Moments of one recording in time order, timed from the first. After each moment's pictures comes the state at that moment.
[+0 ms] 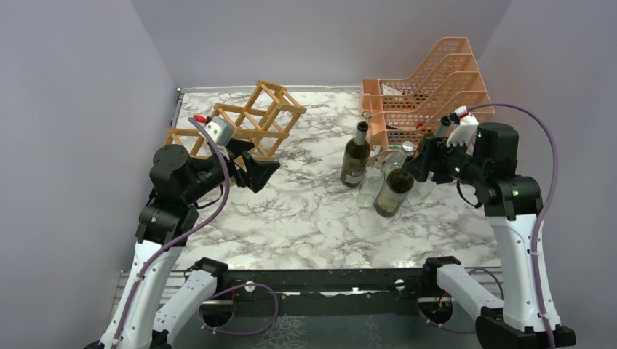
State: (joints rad) left arm -0.30 0.71 1.05 -0.40 0.53 -0.16; right arm 0.06 0.88 1.29 -1.00 -0.38 0.14
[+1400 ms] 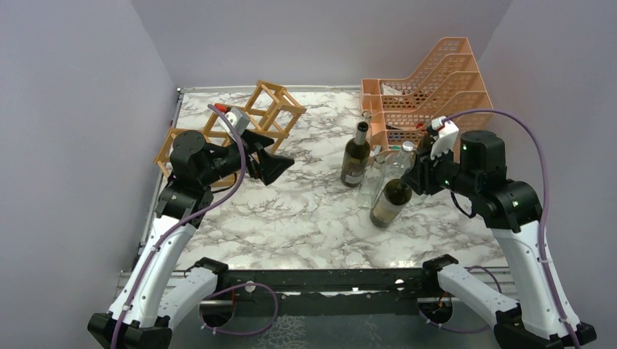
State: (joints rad) left arm -0.30 0.85 0.99 -0.18 0.68 -0.24; right arm 0.32 0.89 1.30 -1.02 -0.19 0.01
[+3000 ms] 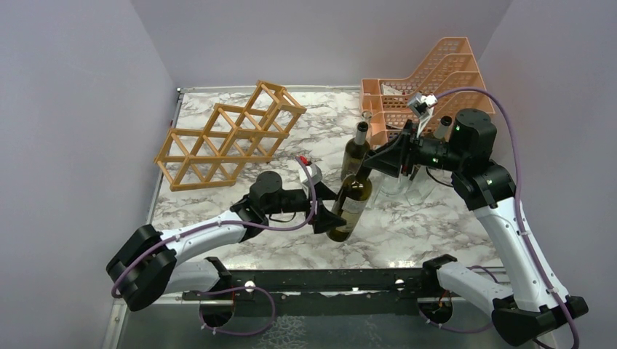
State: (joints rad) left arm -0.82 1.18 0.52 0.58 0.61 -0.31; right arm 0.33 0.98 1.23 -0.49 -0.86 0.25
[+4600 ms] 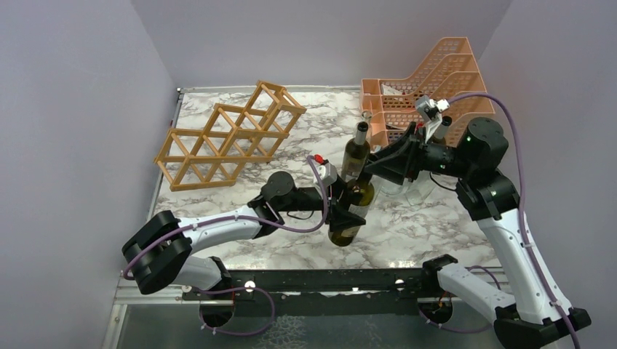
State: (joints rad) left arm -0.94 1.33 0.64 0.84 0.63 -0.39; right arm 0.33 0.91 1.16 -0.31 -0.95 0.37
